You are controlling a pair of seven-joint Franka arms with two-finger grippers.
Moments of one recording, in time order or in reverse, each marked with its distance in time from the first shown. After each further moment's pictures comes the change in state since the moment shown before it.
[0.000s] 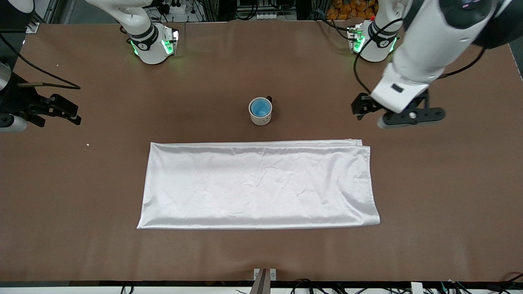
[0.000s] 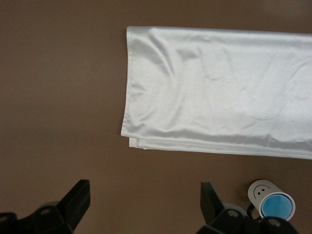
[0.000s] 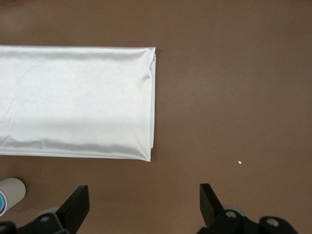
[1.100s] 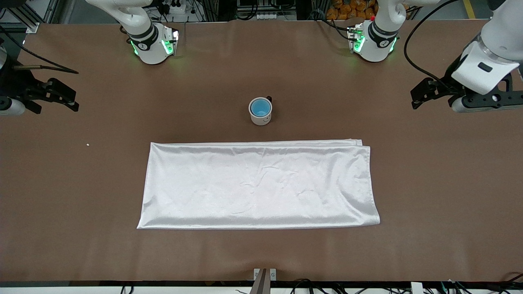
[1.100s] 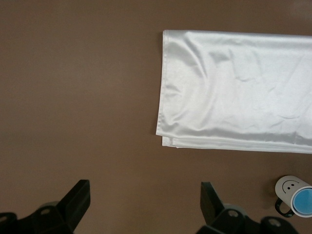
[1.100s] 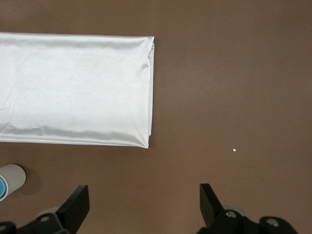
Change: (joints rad) left arm 0.198 -0.135 -0.019 -0.110 -0.008 -0.002 0.184; right arm 0.005 -0.044 -0.001 -0.003 -0.013 -0.066 -0.001
